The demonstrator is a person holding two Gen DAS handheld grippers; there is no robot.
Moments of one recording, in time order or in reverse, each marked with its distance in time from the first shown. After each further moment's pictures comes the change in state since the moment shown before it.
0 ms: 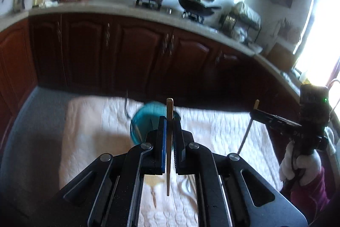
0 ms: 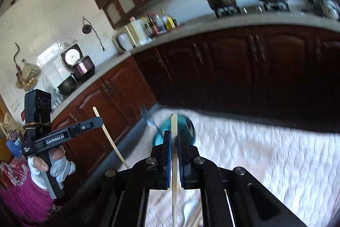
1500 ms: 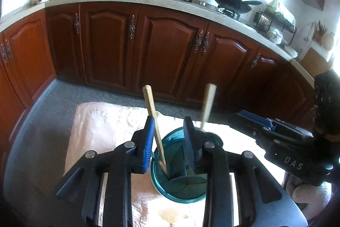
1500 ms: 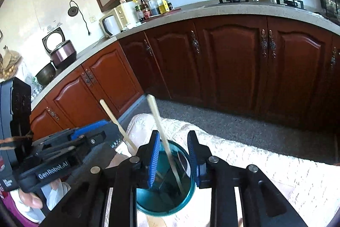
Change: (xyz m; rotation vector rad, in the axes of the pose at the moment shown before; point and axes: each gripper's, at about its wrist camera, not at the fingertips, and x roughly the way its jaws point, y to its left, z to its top) left arm 0.112 0.041 0.013 -0.064 0.030 0.203; right arm 0.156 -0.017 0.007 -0.026 0.120 -0.087
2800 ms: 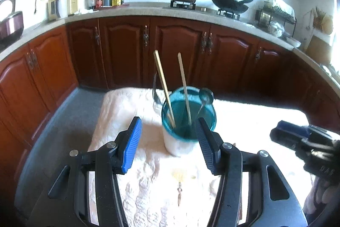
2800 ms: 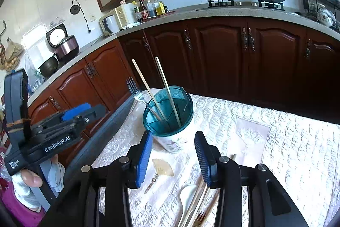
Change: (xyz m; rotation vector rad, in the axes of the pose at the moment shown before) left arm -0.094 -0.026 -0.089 0.068 -0.078 0.142; right arm -0.114 0.035 -0.100 0.016 -0.022 -0.068
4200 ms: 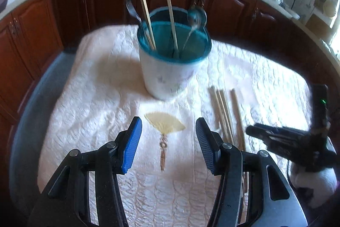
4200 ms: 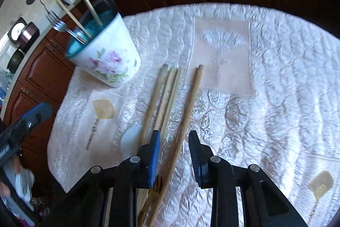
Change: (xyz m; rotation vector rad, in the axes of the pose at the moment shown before) left arm 0.061 -0.021 -0.083 -0.003 0.262 -0.087; right arm 0.099 -0.089 -0.106 0.198 0.326 -0.092
